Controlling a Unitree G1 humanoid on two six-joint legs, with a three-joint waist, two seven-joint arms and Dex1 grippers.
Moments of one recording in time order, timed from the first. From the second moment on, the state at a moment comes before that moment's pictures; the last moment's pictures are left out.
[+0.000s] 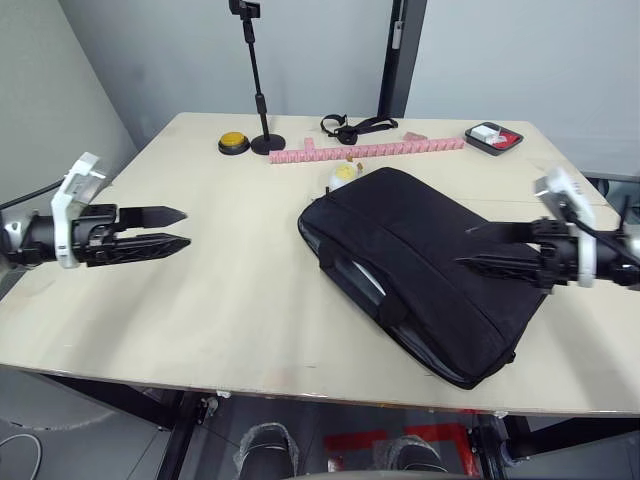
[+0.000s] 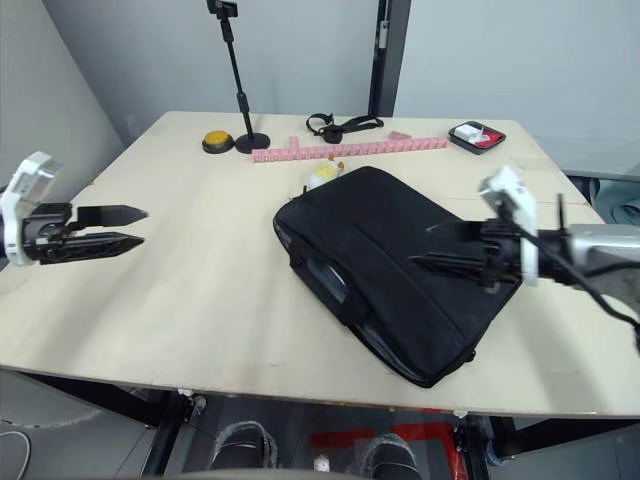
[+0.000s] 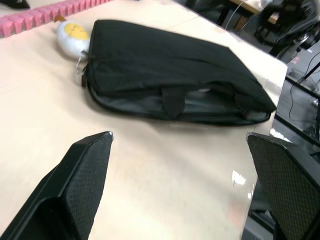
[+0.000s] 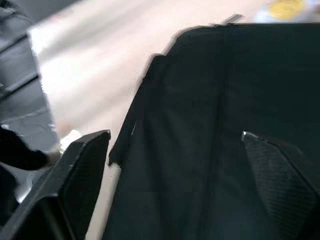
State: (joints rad) left arm -0.40 1.18 0.31 0.21 -0.70 0.75 -1.49; right arm -0.21 -1.13 -0.46 -0.33 0.90 1.02 1.04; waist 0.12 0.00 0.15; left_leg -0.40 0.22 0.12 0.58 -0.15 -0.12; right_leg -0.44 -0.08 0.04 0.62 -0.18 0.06
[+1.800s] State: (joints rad) left arm -1.19 0.29 0.31 1.34 -0.37 0.56 -0.80; right arm -0.10 -1.02 -0.70 -0.68 1.18 0.88 0.69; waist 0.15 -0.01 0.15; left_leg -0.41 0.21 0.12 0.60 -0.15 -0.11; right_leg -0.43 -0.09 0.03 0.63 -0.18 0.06
